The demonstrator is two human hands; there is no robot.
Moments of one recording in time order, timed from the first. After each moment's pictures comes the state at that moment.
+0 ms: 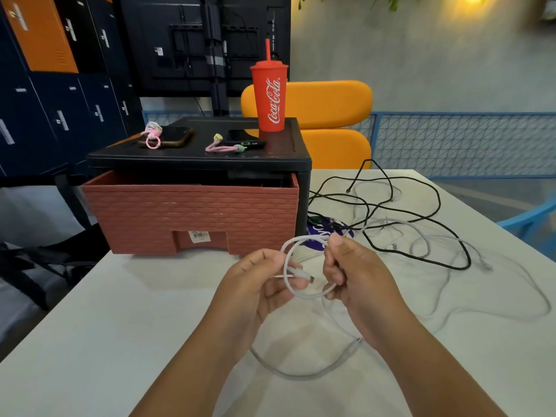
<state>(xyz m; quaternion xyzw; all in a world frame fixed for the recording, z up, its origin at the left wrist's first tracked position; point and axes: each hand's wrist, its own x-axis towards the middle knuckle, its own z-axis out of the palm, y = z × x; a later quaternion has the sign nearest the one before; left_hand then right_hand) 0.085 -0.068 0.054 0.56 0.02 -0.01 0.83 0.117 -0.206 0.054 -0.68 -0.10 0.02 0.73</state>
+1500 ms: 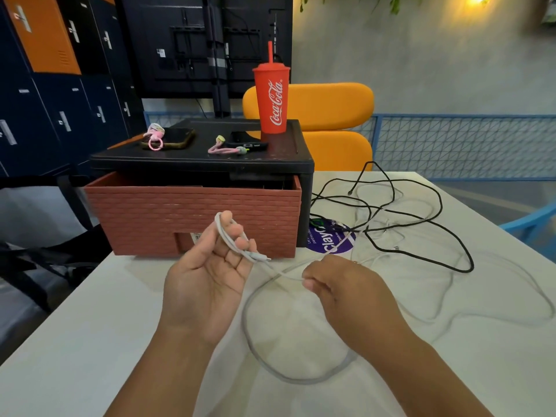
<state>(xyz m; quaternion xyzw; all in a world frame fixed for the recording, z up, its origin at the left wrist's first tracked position) 0.094 -0.030 0.057 0.29 -0.07 0.07 0.95 0.116 -0.205 0.041 -0.91 -0.27 -0.21 0.22</state>
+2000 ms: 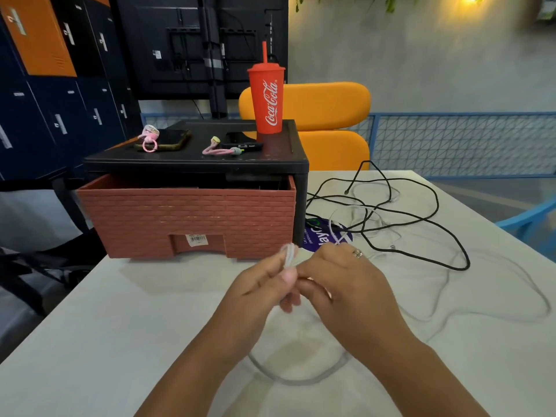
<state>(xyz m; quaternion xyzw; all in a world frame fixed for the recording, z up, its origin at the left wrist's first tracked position) 0.086 -0.061 0.040 0.71 -0.15 0.04 0.69 0.110 -0.205 0.047 -0.83 -0.33 -0.37 0.25</state>
